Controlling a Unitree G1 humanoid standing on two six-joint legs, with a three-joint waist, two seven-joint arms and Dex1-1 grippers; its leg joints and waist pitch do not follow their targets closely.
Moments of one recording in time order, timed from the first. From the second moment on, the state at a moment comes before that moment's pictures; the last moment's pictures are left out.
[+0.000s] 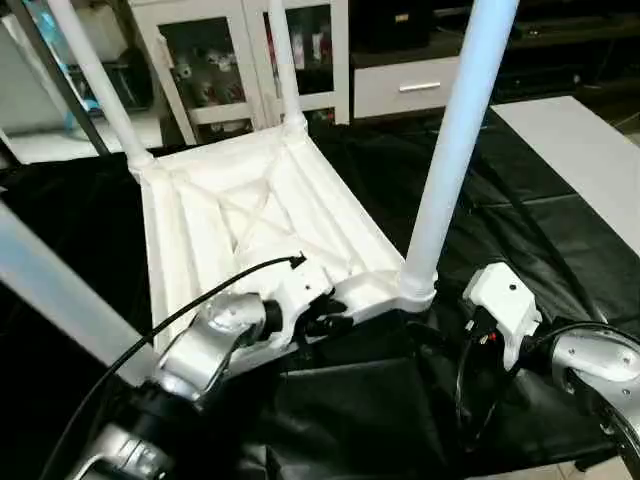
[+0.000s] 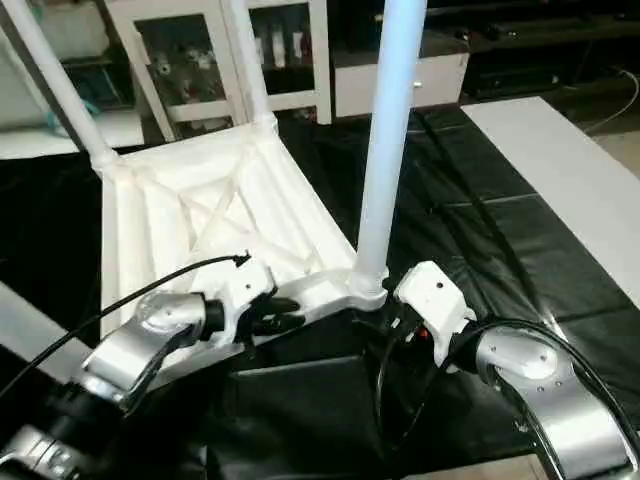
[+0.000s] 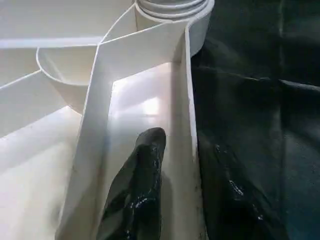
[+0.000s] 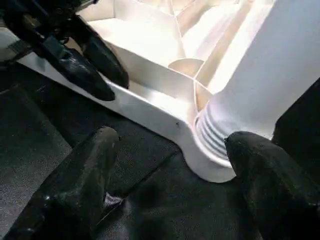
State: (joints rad) left arm -0.41 0.27 -0.38 0.28 -0.02 0.33 -0.82; right arm 0.01 -0.65 0.09 -0.39 0.23 0.52 0.69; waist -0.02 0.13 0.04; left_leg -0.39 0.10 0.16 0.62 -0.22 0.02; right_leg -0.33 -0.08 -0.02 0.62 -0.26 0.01
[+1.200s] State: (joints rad) left arm -0.48 0.23 -0.39 0.32 -0.01 0.42 -0.82; right arm 0.01 -0.66 0.09 -0.42 0.23 0.52 0.69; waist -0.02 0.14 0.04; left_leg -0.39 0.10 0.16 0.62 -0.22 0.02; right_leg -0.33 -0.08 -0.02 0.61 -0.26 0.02
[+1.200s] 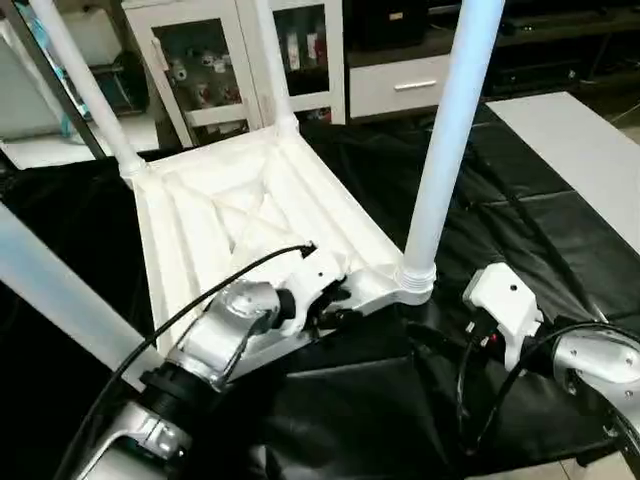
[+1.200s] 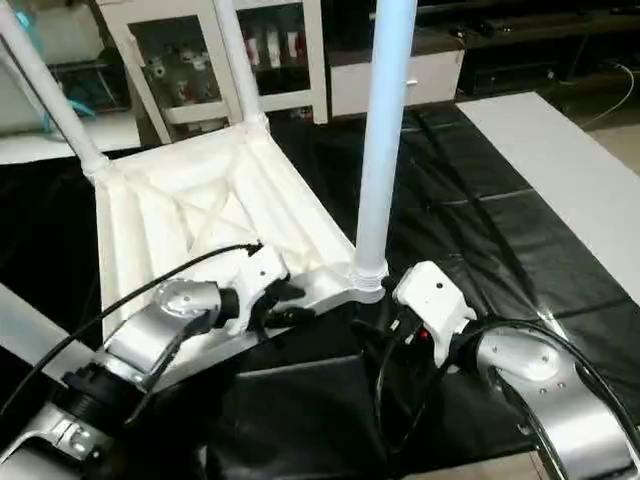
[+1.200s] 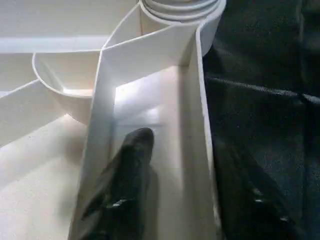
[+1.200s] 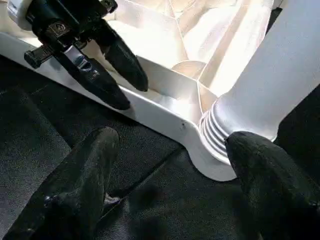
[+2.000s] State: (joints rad) left arm -0.47 0.31 -0.39 0.30 -0.03 0.47 -0.91; right arm -0.04 -0.68 0.02 -0.38 0.25 0.53 0.70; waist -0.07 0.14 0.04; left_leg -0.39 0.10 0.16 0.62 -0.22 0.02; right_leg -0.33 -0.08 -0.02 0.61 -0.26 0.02
